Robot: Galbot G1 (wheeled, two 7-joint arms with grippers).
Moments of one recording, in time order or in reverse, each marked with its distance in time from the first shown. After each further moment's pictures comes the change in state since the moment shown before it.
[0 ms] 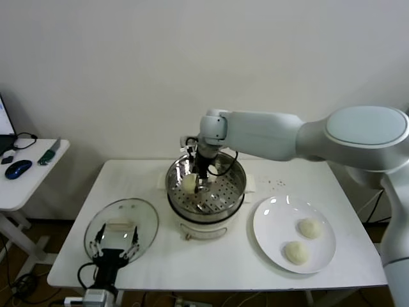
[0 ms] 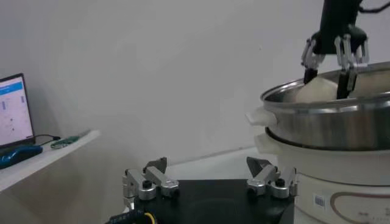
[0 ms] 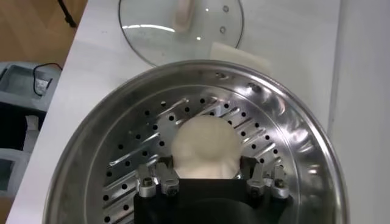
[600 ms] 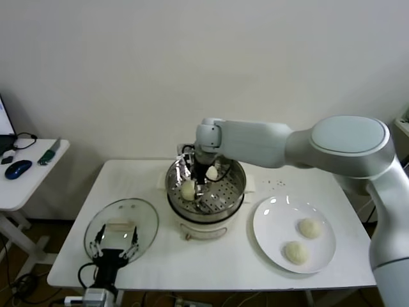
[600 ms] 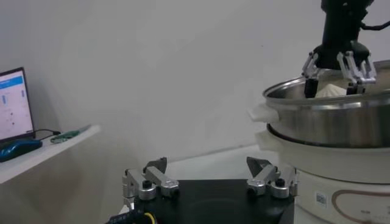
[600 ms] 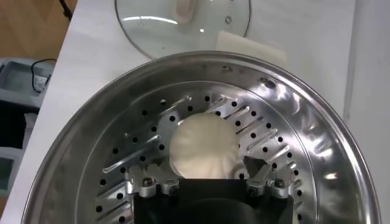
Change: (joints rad) left arm -0.008 0.000 -0.002 0.015 -0.014 -0.002 -0.002; right arm -0.031 0.023 -0.002 -0.035 -0.023 -0.005 -0.004
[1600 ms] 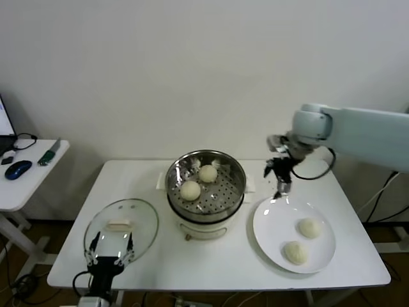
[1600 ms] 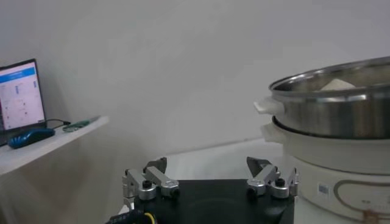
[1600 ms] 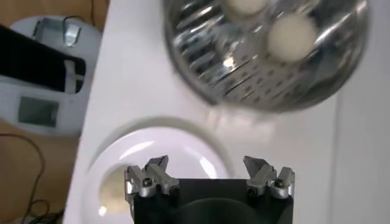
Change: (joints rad) left arm 0.058 -0.026 -0.033 -0.013 -0.008 -0.019 0.007; right arm 0.228 -0.697 -0.098 0.502 -0.242 0.086 -0.126
